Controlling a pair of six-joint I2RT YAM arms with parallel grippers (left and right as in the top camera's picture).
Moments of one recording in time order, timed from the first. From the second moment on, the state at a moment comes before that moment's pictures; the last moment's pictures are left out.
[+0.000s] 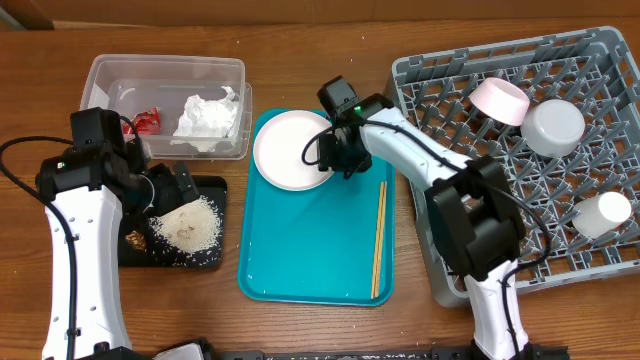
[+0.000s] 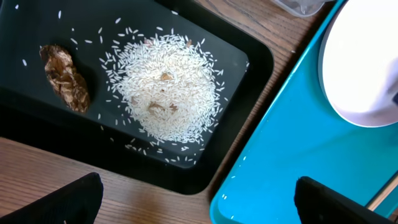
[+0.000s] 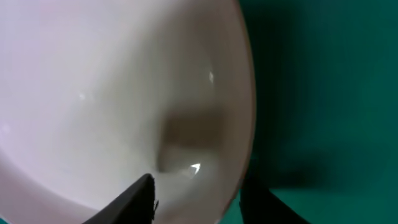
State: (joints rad) left arm 0.25 1.41 1.25 -1.22 0.12 -0.22; right arm 0.54 2.24 1.72 -0.87 -0.17 0.51
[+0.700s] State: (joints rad) left arm 0.25 1.41 1.25 -1.22 0.12 -0.22; right arm 0.44 2.08 1.86 -1.19 0.07 0.47
